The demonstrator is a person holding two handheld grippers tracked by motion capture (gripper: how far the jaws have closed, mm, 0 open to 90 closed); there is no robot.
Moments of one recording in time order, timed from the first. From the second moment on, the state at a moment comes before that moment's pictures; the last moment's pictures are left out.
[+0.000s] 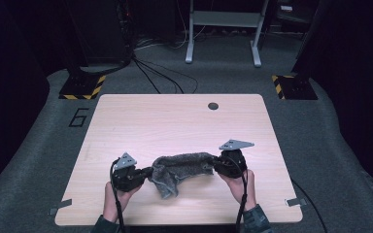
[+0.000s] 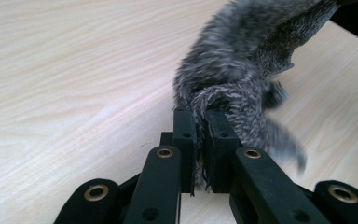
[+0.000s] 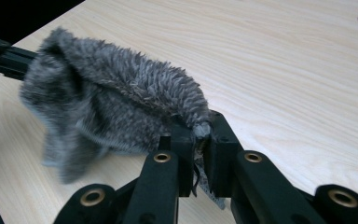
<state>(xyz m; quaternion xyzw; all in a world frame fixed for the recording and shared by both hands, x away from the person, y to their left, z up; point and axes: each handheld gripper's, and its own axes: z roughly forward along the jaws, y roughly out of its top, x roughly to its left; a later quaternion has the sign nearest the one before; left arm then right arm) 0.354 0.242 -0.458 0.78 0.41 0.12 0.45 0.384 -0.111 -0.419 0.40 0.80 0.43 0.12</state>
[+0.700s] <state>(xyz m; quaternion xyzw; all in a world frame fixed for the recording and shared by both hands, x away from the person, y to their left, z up) 0.381 0.259 -0.469 0.74 0.50 0.16 0.41 0.444 -0.107 -0.472 0.45 0.81 0.36 0.12</state>
